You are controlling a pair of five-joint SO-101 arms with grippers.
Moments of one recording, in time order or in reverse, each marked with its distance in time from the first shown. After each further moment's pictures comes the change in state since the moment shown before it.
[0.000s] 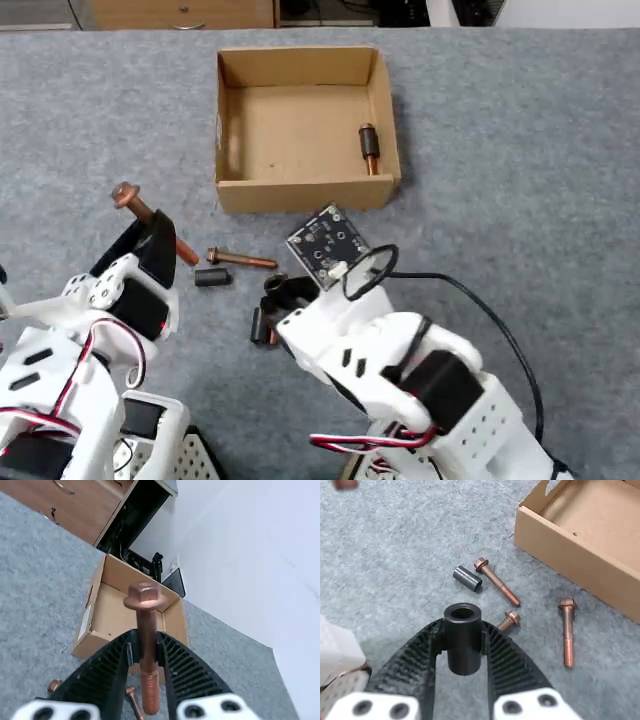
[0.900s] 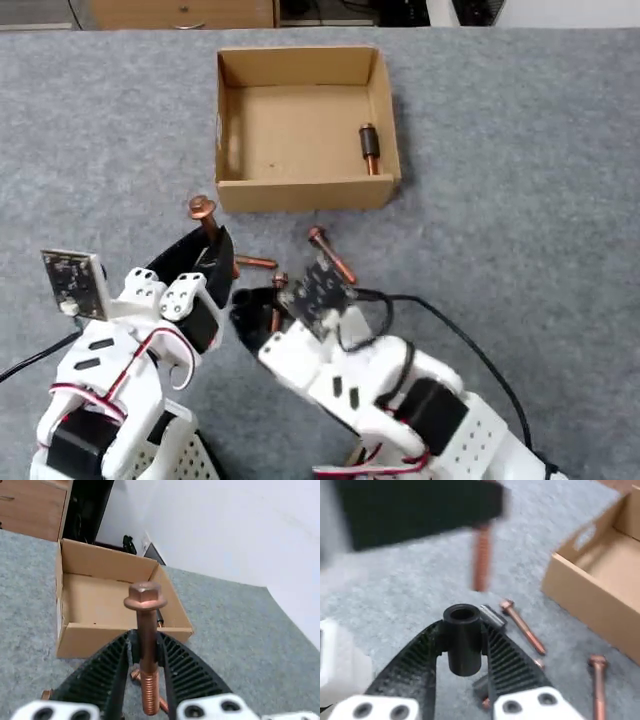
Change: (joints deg) left arm 11.8 -16.7 24.7 -12.4 -12.6; right arm -8.2 -16.1 18.5 -16.8 3.5
